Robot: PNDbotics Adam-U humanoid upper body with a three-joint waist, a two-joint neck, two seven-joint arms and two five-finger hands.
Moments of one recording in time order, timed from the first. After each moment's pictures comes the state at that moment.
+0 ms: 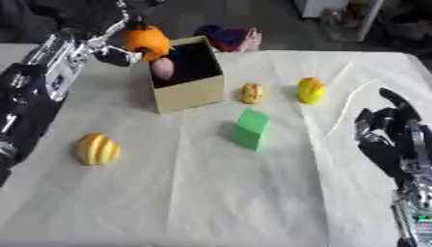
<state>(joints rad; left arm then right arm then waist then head) -0.99 0.30 -0.25 -0.93 -1.17 -0.31 -0.07 -0.13 -0.23 -0.07 -1.69 0.09 -0.08 -0.08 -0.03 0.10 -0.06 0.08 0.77</state>
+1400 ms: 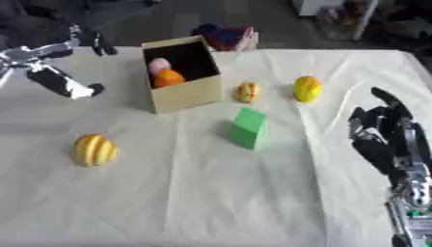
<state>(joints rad) -0.66 0.80 -0.35 -1.47 -0.44 -0.42 -0.68 -0.12 -0.24 -0.08 -1.69 0.10 -0.08 -0.08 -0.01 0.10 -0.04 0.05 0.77</state>
